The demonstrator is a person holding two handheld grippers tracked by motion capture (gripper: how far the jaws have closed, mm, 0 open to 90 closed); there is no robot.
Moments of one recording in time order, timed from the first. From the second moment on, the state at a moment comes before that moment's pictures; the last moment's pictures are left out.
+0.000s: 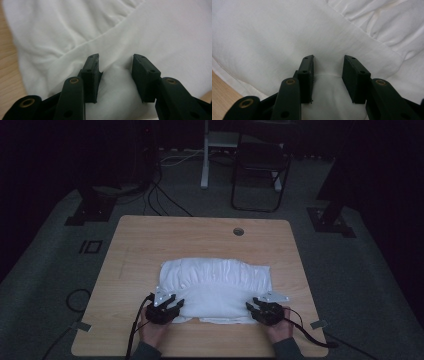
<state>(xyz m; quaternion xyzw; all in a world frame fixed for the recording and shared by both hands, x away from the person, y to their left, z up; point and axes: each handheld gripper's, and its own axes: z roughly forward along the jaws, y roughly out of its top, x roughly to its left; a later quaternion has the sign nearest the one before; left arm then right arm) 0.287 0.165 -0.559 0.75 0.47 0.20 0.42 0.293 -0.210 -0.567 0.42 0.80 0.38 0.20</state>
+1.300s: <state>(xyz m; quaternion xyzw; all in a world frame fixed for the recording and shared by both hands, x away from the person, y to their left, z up) 0.314 0.191 -0.546 0.70 0.53 0.19 0.43 0.295 -0.213 -0.570 0.42 0.79 0.40 0.20</state>
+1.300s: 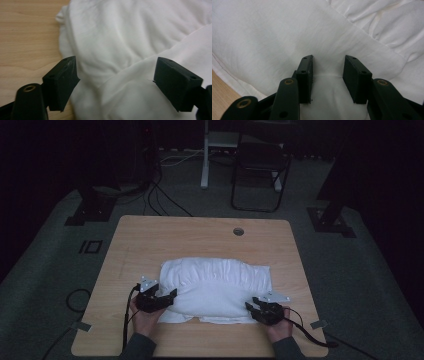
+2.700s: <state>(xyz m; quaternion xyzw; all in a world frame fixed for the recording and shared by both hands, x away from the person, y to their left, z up) 0.324 0.172 -0.559 0.76 0.50 0.18 0.37 0.296 -0.207 -0.549 0.43 0.78 0.42 0.21</state>
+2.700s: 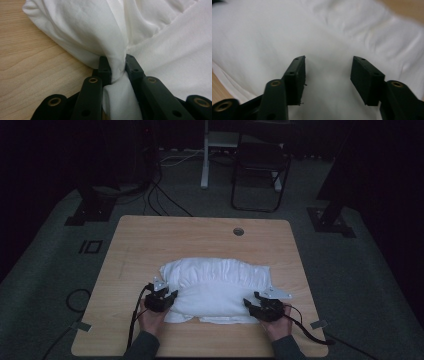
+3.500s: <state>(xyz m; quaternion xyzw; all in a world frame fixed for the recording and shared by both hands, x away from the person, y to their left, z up) 0.323 0.172 -0.491 0.74 0.46 0.22 0.44 0.334 -0.106 -0.553 0.37 0.83 0.36 0.21</state>
